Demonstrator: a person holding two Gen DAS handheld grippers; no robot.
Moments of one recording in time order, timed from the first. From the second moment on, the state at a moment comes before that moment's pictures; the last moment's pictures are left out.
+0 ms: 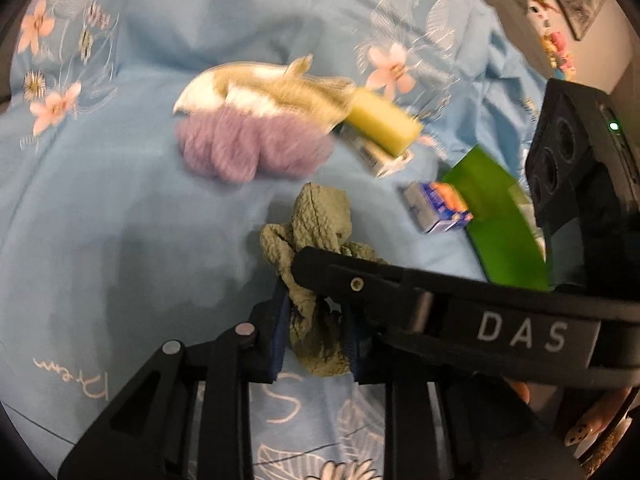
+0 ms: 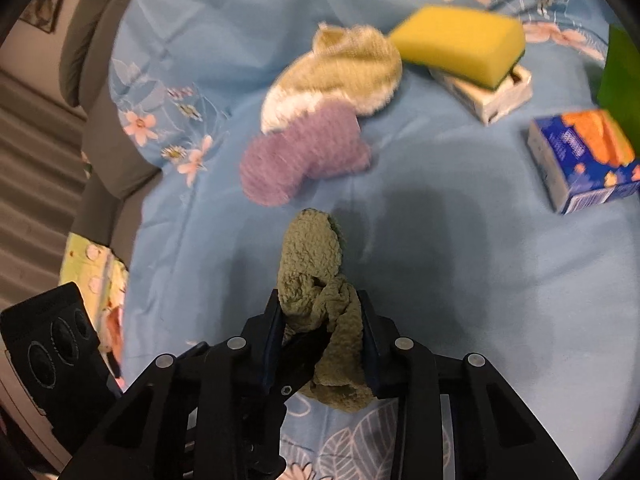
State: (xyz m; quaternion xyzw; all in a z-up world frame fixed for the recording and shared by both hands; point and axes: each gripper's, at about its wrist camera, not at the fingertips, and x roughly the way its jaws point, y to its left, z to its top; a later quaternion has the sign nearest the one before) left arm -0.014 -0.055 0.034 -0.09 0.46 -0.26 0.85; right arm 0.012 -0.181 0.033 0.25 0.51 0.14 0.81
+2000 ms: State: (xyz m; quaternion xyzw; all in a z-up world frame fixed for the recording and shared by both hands) left arm -0.050 -0.280 0.129 0.04 0.36 -0.47 0.81; right arm -0.114 -0.459 0.116 0.39 0.26 -0.20 0.86
